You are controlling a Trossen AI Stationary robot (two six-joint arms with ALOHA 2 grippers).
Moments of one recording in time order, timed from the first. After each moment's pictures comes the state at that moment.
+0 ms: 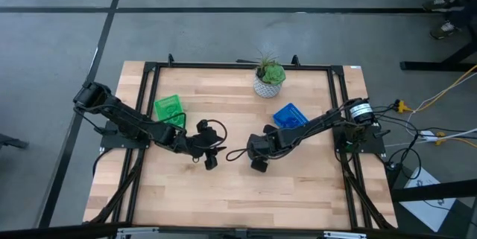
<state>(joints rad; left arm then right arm) -0.35 1.41 0.75 -0.02 -0.50 -0.48 0.21 1.89 1.14 -0.50 0.24 0.52</state>
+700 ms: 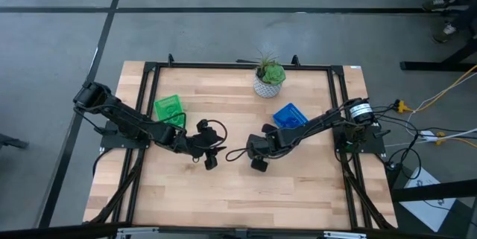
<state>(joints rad) -0.35 1.41 0.75 -0.02 -0.51 -0.47 0.21 1.89 1.14 -0.48 0.25 0.46</state>
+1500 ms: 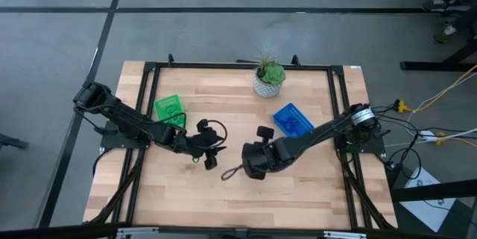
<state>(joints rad) -0.35 1.41 0.75 -0.02 -0.51 -0.45 0.36 1.89 1.52 -0.87 0.49 0.44</state>
